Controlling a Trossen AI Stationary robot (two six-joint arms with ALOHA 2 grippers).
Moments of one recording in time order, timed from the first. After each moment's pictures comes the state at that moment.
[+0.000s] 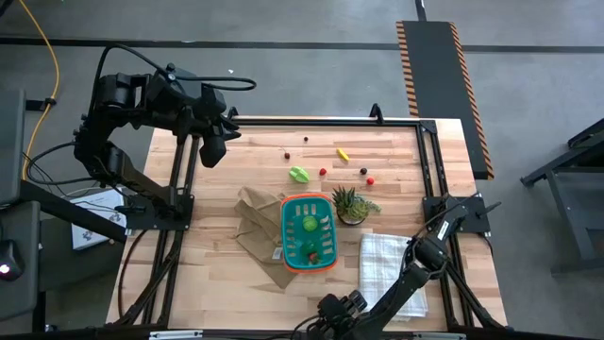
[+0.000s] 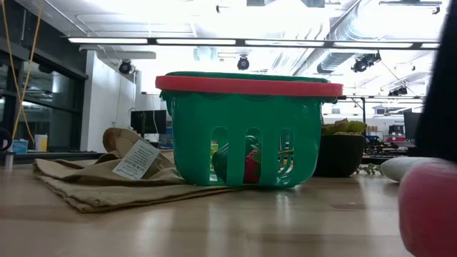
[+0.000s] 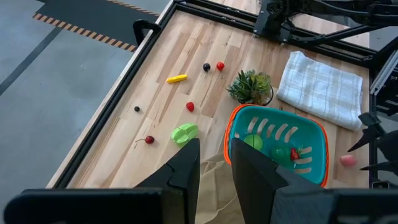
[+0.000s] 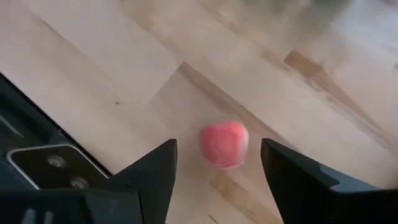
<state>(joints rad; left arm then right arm) 0.29 1.46 2.26 -1.57 -0.10 -0.16 0.82 2.54 2.30 -1.29 0.47 1.70</state>
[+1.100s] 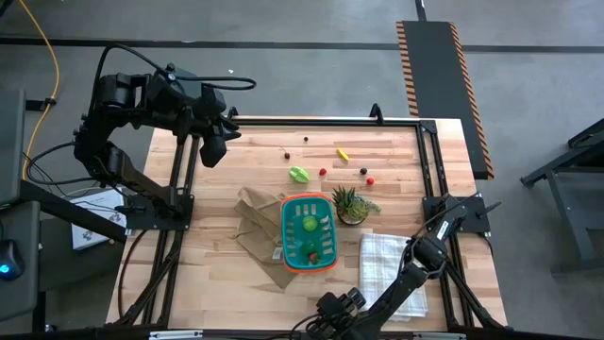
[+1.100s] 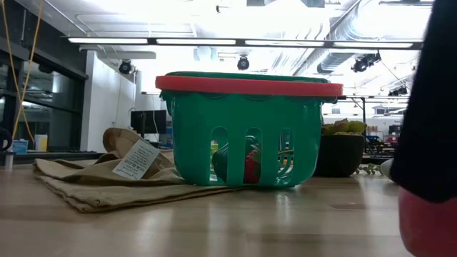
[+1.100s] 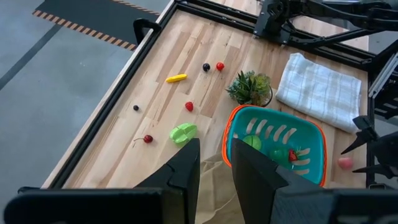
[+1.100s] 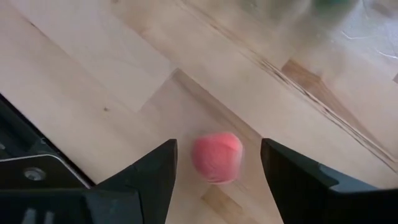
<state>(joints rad) 0.29 1.46 2.26 -1.57 -0.10 -0.18 0.80 2.54 2.27 -1.28 0.49 1.67</state>
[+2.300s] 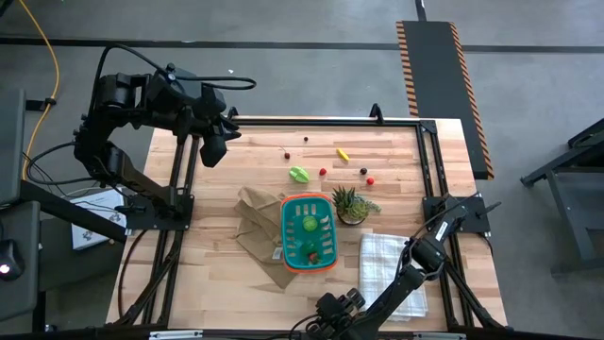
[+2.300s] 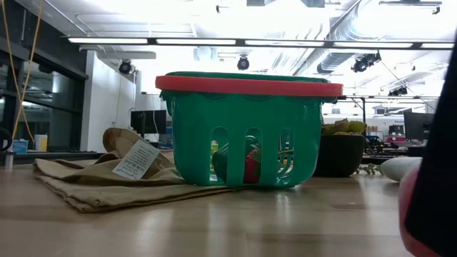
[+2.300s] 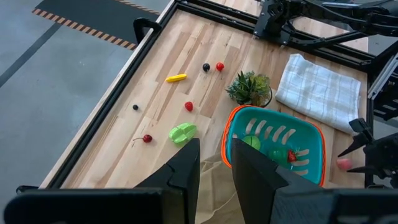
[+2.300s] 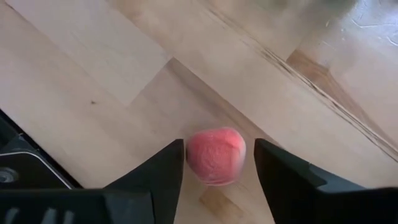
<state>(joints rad) 0.29 1.46 2.26 -1.57 -0.10 -0.19 0.80 2.56 2.27 -1.28 0.48 1.67</state>
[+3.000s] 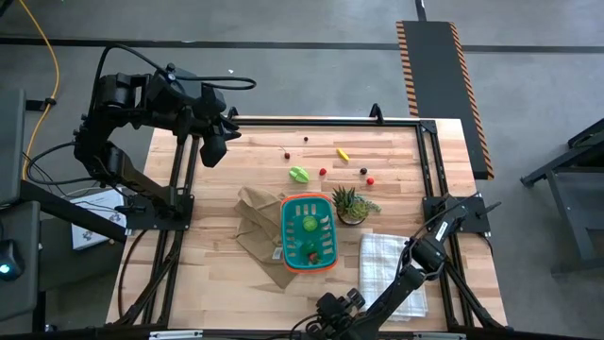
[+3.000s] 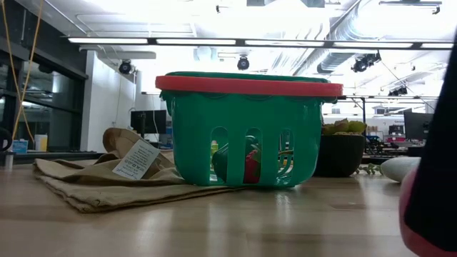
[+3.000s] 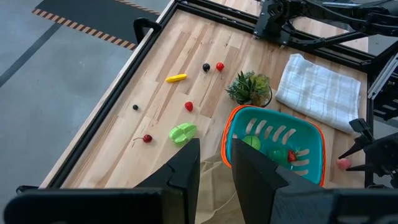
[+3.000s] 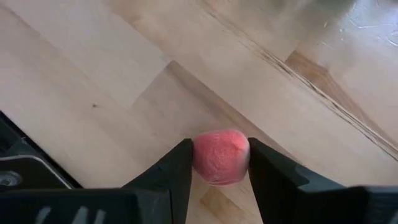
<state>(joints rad) 0.29 1.46 2.26 -1.57 -0.10 -0.19 0.80 2.56 2.27 -1.28 0.49 1.68</state>
